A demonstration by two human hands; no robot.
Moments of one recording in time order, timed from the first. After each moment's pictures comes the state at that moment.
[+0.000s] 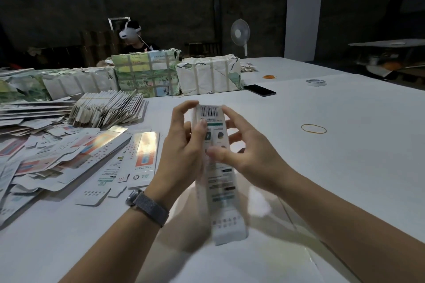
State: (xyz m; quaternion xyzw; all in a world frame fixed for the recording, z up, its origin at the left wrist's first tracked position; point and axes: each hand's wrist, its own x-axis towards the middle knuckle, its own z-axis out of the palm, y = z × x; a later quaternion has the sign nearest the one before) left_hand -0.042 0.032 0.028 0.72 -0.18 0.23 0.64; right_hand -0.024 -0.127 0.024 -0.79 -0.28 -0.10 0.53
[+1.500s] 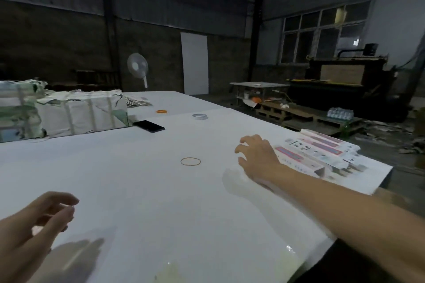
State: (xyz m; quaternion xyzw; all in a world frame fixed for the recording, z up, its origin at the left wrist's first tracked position) left_hand 0.011 0.063 -0.043 0.88 -0.13 0.18 0.41; right_hand 0.024 -0.429 0.024 -0.97 0.02 -0.21 -0.06
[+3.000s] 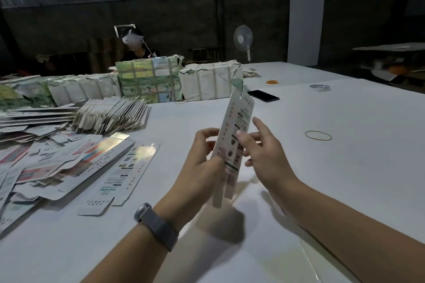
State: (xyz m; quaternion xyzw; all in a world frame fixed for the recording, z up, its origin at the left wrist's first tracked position) left_hand -0.050 0.010 0.020 0.75 -0.10 0.09 0.65; right_hand 0.002 -0.131 0.008 -0.72 -0.10 -0.12 0.67
